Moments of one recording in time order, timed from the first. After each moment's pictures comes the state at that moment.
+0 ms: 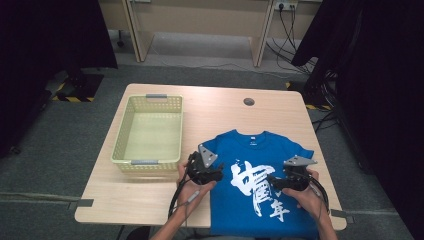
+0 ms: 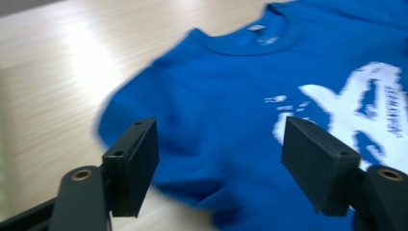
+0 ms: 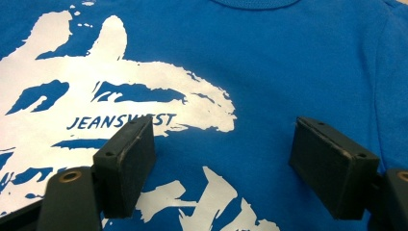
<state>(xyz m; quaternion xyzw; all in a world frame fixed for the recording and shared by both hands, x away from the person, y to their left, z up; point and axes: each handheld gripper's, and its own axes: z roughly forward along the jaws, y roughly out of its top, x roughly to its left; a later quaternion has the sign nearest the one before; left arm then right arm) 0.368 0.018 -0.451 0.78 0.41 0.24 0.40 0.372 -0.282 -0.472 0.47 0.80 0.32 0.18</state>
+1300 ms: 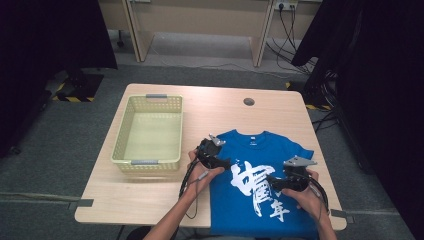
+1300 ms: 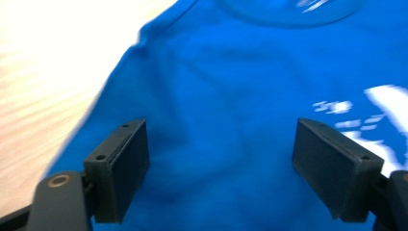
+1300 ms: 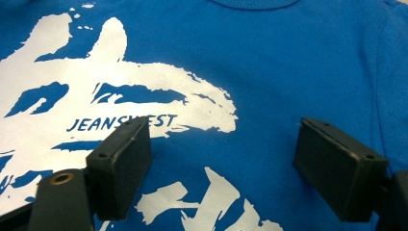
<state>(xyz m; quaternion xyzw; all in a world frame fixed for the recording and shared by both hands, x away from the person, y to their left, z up) 0.432 0.012 -0.472 0.80 0.46 0.17 0.33 0.370 -0.281 -0.473 0.47 0.80 0.32 0.19</state>
